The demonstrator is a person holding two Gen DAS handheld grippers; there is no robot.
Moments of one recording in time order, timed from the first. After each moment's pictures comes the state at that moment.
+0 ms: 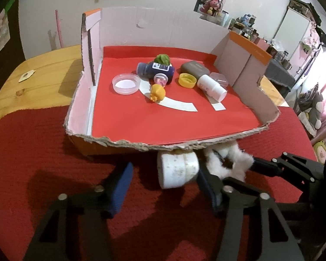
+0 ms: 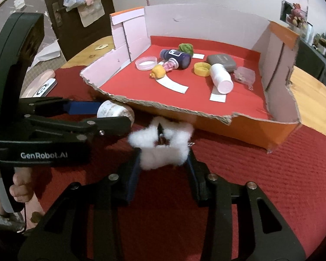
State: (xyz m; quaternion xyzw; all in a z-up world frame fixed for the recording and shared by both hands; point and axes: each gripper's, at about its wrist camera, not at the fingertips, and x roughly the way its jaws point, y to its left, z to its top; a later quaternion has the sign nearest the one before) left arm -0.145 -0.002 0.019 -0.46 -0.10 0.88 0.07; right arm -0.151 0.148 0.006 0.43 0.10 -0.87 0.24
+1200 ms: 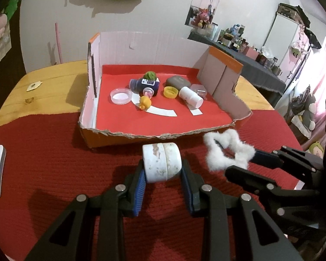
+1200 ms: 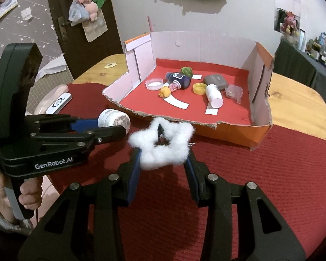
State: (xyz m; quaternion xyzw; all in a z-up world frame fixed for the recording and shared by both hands) left arm -0.101 0.006 0.053 -0.42 -0.10 0.90 0.08; right arm -0.114 0.155 0.044 0.39 0.08 -0.89 0.24
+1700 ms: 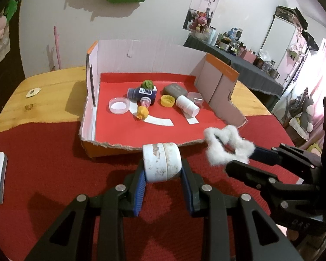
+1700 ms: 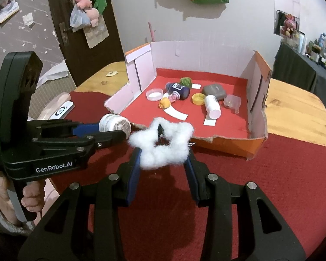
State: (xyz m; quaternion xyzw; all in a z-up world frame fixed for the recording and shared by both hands) left arm -0.106 0.006 0.067 -0.41 -0.10 0.90 0.08; right arm -0.120 0.157 0.061 0.37 0.07 -0.89 0.25
